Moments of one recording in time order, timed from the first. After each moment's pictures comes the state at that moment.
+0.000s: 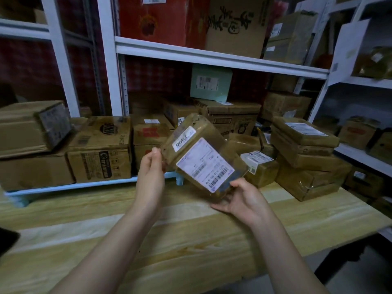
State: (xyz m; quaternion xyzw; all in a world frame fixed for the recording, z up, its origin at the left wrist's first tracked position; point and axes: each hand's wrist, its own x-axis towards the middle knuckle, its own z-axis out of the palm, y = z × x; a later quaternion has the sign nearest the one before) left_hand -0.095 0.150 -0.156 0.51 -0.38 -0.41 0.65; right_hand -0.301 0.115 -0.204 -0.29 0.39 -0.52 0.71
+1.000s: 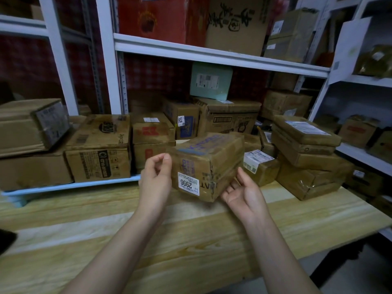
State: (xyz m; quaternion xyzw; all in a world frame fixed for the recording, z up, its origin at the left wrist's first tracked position) left_hand -0.100 0.143 -0.173 0.51 -0.41 -0.37 0.66; right_hand -0.290 0.106 -0.205 -0.15 0.28 -0.65 0.69
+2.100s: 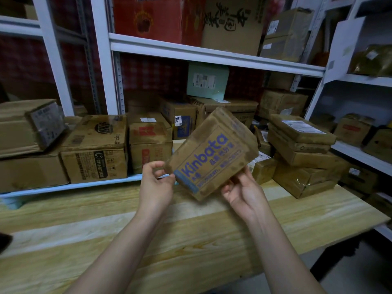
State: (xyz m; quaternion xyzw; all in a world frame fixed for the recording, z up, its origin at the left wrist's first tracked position) left_hand -0.107 0.138 -0.186 0.52 -0.41 -0.37 0.65; right_hand -0.294 0.113 -0.195 -0.26 0.33 -0.65 0.64
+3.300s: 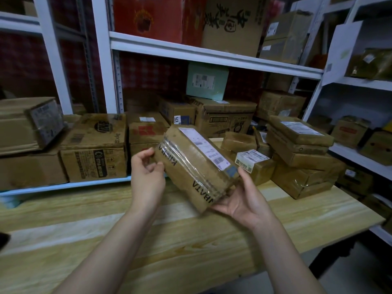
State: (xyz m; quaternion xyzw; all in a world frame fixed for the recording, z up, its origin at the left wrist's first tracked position) left_hand -0.095 0.139 -0.166 0.52 -0.37 -0.35 0.69; right_hand -0.305 0.127 -0.202 -0.27 0.32 -0.51 0.75
